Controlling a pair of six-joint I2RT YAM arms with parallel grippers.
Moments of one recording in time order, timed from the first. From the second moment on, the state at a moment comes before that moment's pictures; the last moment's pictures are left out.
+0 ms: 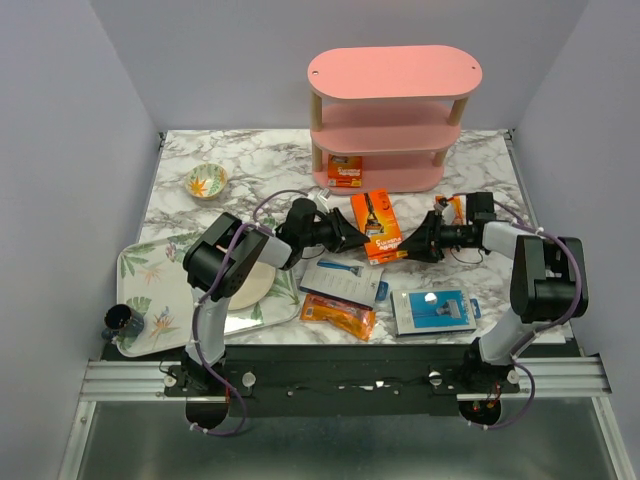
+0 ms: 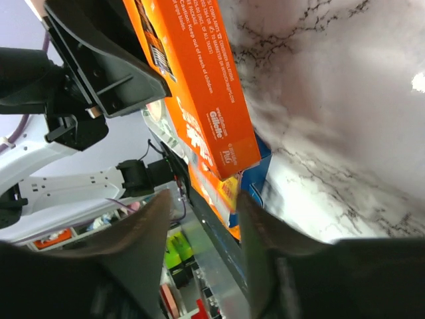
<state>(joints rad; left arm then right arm) -0.58 2.04 0.94 0.77 0.58 -1.18 -0.06 1.70 0.84 -0.27 -1.07 0.44</state>
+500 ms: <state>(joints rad) -0.58 2.05 0.93 0.82 0.61 -1.18 -0.05 1.73 0.84 -0.20 -1.04 0.45</state>
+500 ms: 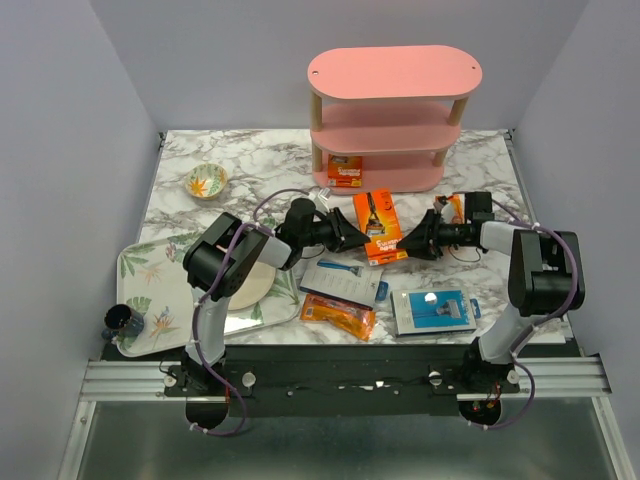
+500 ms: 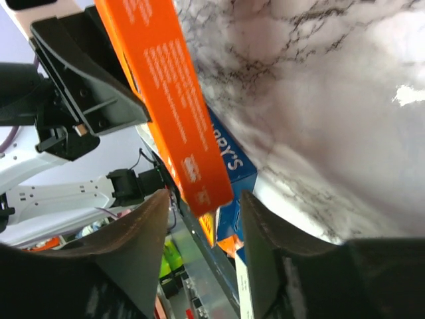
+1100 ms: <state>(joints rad) -0.57 2.00 1.03 0.66 0.64 -0.99 -0.07 1.79 1.05 -0.29 -1.04 0.41</state>
